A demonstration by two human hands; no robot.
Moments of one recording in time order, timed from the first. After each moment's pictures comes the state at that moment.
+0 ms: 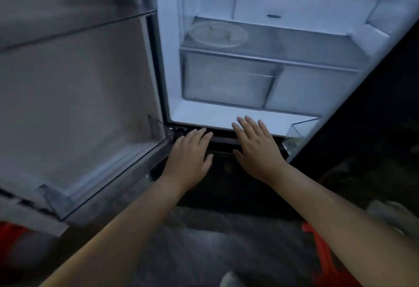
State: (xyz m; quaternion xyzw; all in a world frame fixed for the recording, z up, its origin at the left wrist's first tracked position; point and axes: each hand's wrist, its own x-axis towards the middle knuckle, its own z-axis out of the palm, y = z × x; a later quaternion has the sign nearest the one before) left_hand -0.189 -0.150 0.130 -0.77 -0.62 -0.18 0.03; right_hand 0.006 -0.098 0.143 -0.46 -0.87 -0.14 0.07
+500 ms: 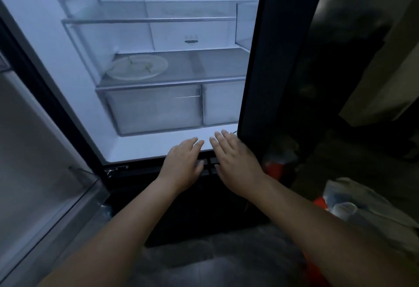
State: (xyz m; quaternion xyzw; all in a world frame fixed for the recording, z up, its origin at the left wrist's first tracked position) left_hand -0.046 -0.066 0.143 -0.85 -0.50 -0.16 0.01; right_hand 0.123 -0.107 0.168 -0.54 -0.81 -0.21 0.08
